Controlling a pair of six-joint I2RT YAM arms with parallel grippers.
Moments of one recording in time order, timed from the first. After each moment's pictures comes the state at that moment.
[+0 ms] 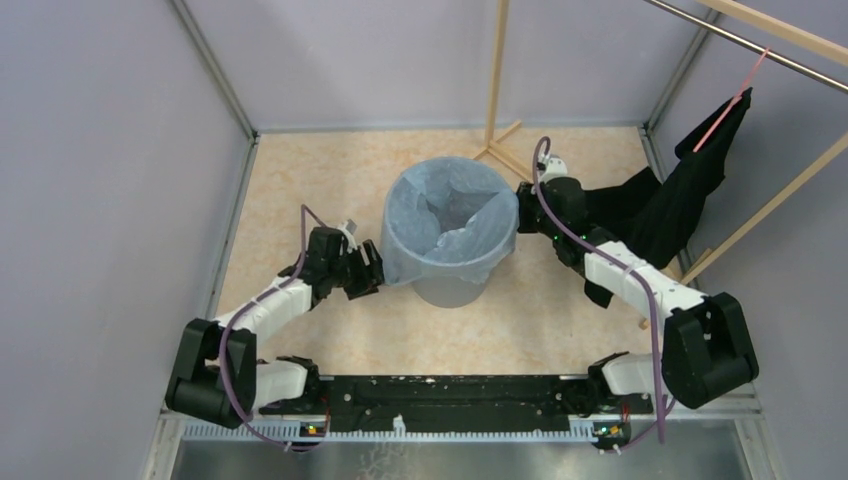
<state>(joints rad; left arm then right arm) -0.26 1.24 0.51 -0.11 0.41 -0.68 0.40 1.31 0.81 0.07 -0.08 0.42</state>
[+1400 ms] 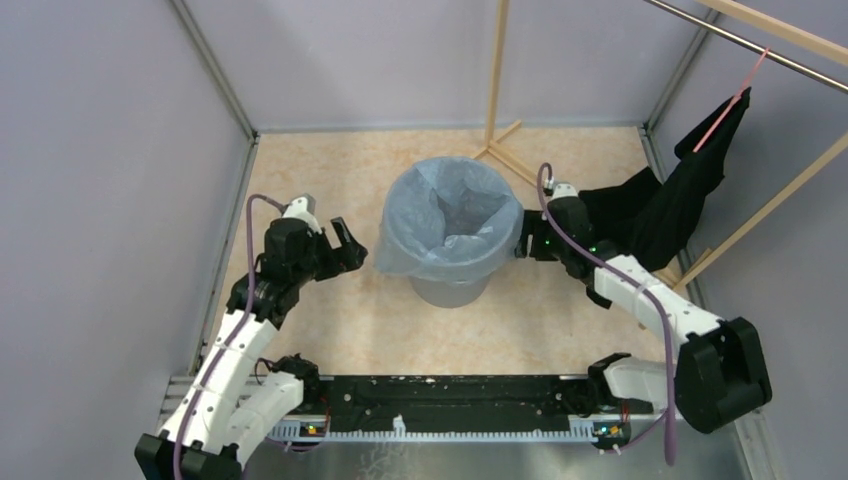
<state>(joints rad) -0.26 0.80 0.78 -0.60 0.04 -0.52 0.40 1.23 0.73 -0.25 0.08 0.37</state>
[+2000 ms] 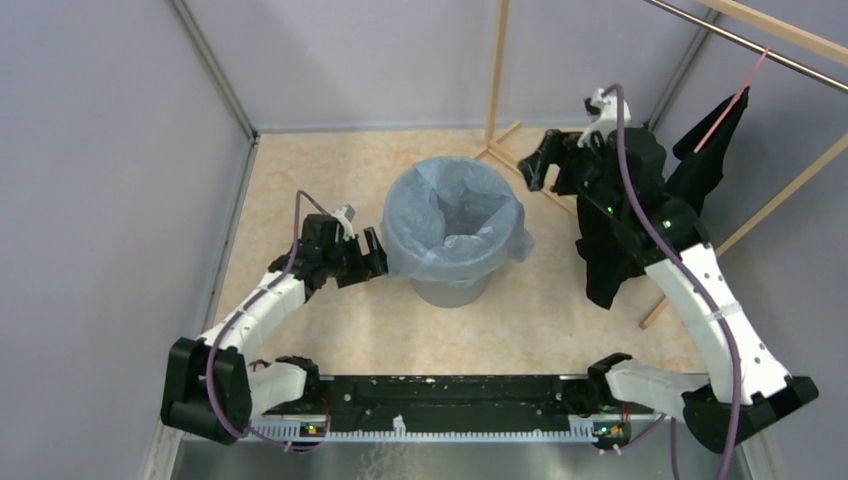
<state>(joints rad) -0.26 1.13 0.66 -0.33 0.34 -0.55 0.42 1.06 1.33 -0.57 0.05 0.31</state>
